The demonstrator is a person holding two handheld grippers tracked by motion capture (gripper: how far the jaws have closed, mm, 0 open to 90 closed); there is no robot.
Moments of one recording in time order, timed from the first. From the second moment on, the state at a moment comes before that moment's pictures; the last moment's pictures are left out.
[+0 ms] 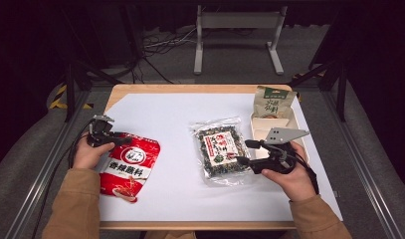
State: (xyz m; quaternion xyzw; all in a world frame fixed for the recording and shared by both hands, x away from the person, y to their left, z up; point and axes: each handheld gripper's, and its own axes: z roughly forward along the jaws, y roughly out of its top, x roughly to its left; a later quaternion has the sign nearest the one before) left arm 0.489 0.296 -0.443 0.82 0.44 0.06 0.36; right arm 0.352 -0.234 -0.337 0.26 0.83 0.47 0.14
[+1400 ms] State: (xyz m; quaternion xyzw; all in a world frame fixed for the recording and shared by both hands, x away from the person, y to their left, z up) left arm 0.435 0.290 -0.368 0.80 0.42 0.13 0.41; right arm 0.353 -0.215 -0.337 0.24 0.83 0.49 0.11
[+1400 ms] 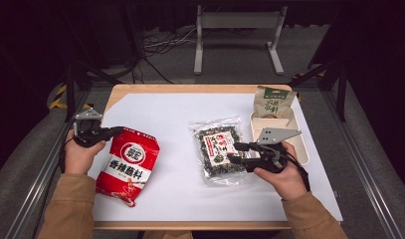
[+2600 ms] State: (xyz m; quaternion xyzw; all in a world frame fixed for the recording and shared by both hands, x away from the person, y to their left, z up) left arm 0.361 0.268 -0.289 0.79 0.21 0.14 0.55; right arm 0.347 -0.207 -0.329 0.21 0.81 0.53 0.13
